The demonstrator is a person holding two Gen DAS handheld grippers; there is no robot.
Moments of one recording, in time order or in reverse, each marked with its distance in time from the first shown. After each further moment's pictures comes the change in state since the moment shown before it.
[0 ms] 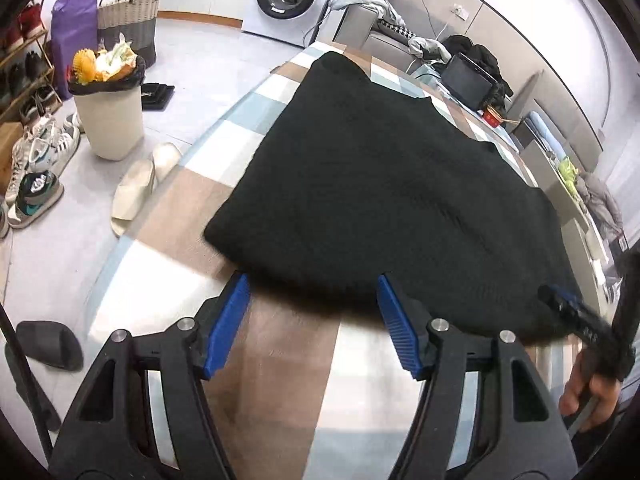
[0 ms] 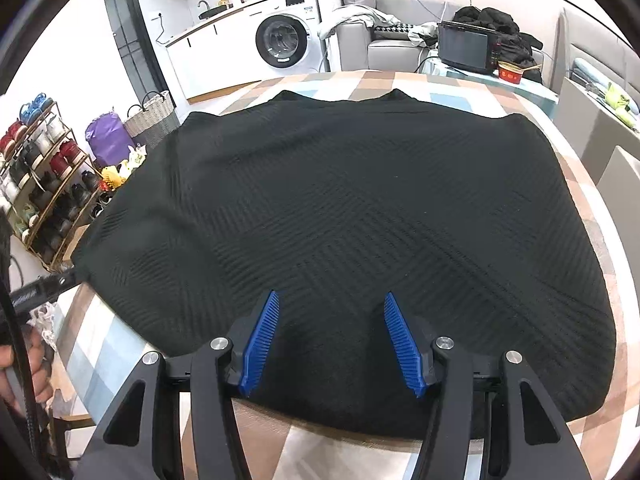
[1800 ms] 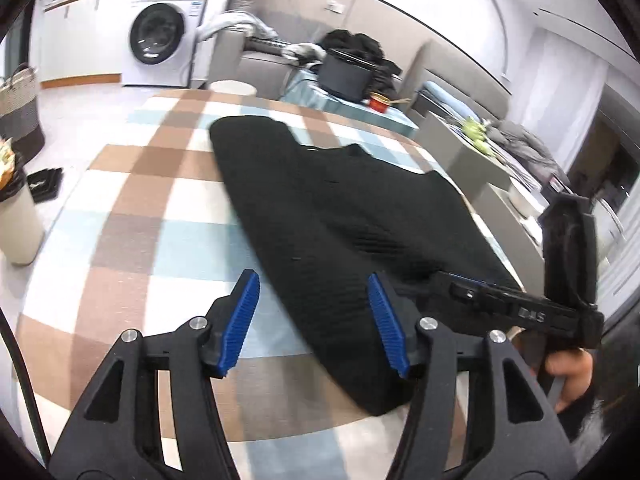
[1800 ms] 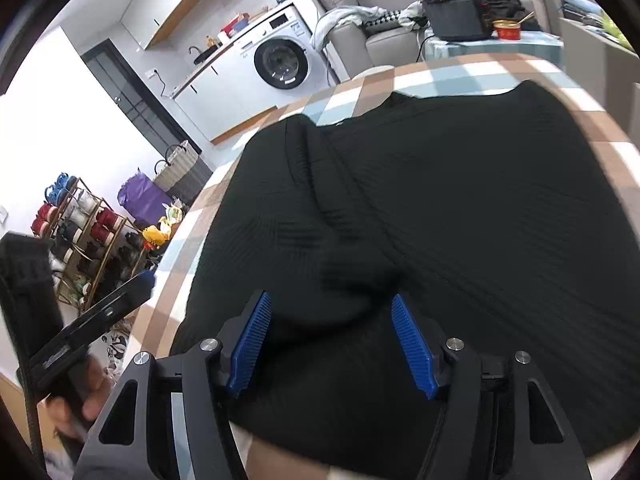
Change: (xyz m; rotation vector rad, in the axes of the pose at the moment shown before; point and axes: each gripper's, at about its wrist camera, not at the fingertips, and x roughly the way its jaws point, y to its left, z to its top) left arm 0.029 -0.125 0.040 0.317 -0.073 -0.270; right arm 0.026 -0.031 0.041 0.226 -0.015 0.215
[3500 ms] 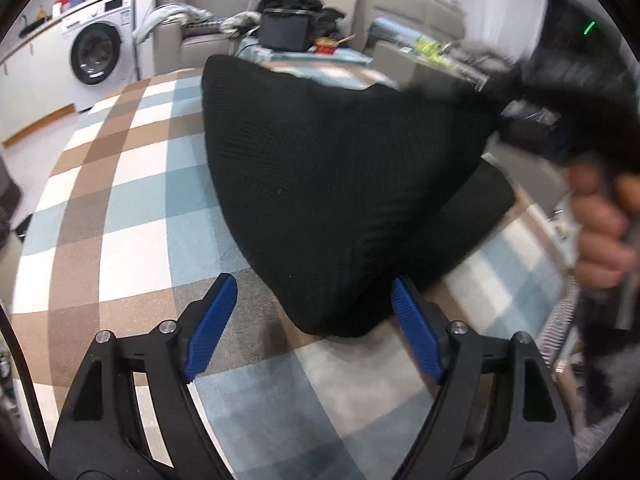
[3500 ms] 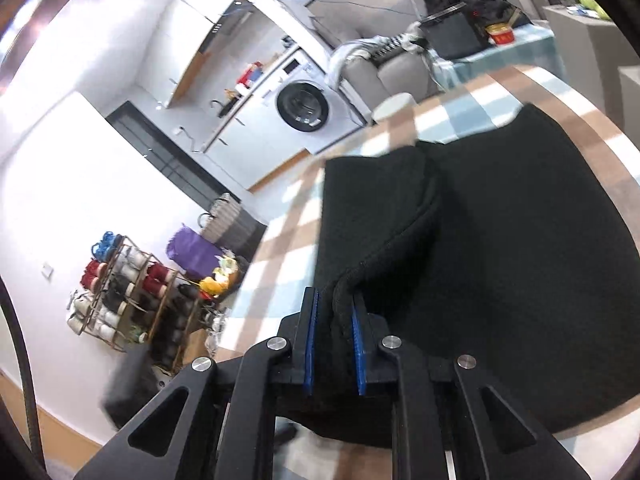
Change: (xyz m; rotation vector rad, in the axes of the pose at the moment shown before) left arm 0.011 -0.068 -0.059 0.287 0.165 0.004; right arm -0.085 0.015 0.005 0.124 -0.157 0.197
